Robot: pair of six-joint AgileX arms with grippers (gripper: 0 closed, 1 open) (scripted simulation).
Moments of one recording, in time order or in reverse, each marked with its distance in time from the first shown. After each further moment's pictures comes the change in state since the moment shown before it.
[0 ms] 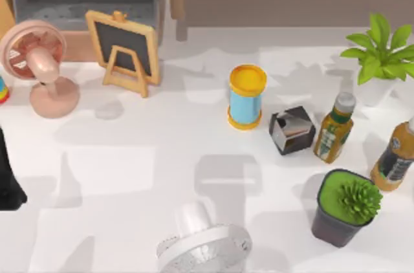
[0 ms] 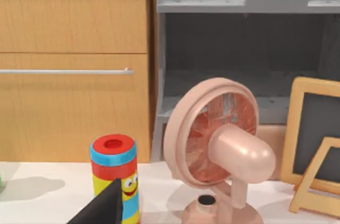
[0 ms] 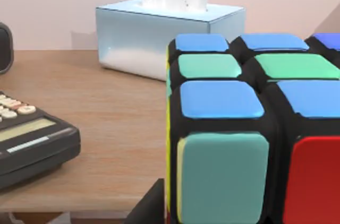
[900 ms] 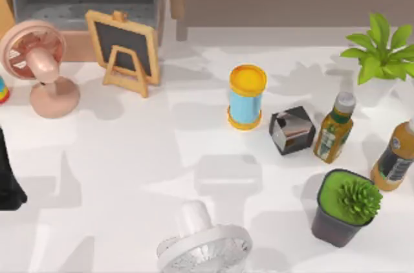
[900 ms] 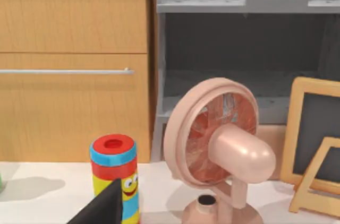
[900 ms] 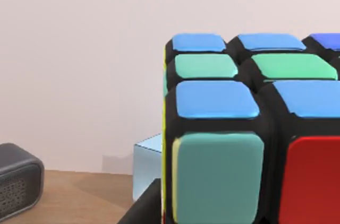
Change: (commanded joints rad) left arm 0.000 0.000 0.000 0.000 0.000 0.000; right arm 0.088 0.217 0.332 0.060 0.045 -0.004
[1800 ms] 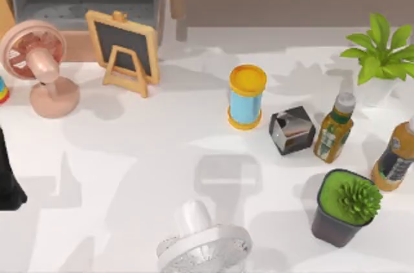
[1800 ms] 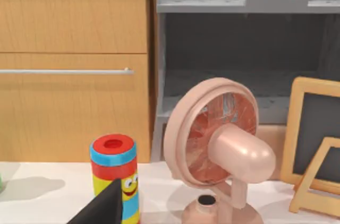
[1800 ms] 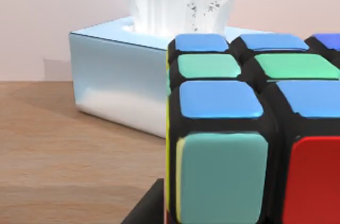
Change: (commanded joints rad) left arm 0.000 0.000 0.000 0.000 0.000 0.000; right arm -0.029 0.166 0.105 -0.115 0.020 0.003
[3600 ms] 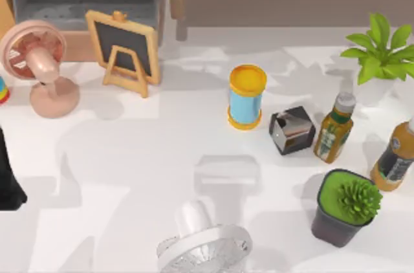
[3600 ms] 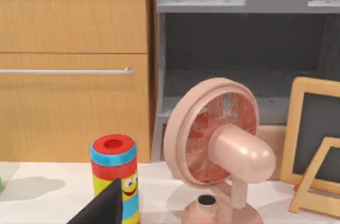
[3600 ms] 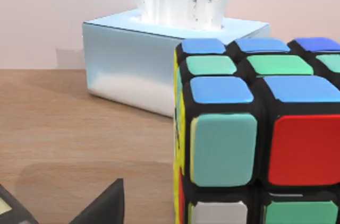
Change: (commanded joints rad) left arm 0.000 0.000 0.000 0.000 0.000 0.000; right arm -0.012 -0.122 -0.157 0.035 -0.016 0.001
